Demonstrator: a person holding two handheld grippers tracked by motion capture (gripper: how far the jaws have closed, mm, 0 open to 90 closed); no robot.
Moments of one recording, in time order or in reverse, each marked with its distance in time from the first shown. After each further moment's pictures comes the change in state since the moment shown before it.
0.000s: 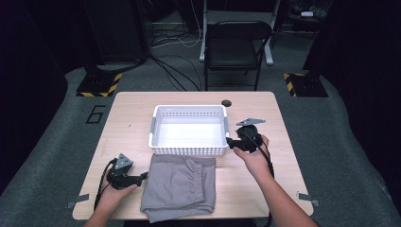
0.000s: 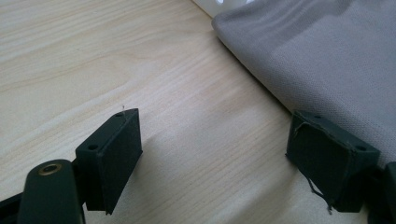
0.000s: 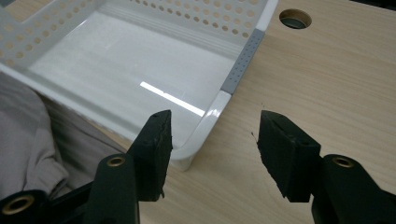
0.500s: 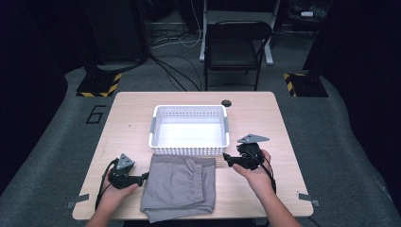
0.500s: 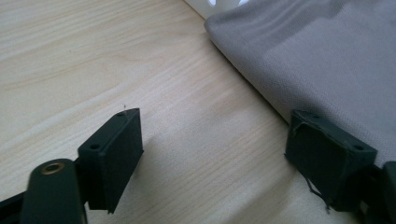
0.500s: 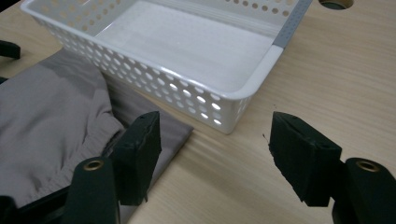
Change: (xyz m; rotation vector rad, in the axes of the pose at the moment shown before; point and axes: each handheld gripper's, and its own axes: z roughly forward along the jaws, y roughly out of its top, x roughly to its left) left arm -0.005 0.002 0.000 -0.002 -0.002 0.000; right arm 0.020 -0.043 -0.020 -0.033 0.102 0.001
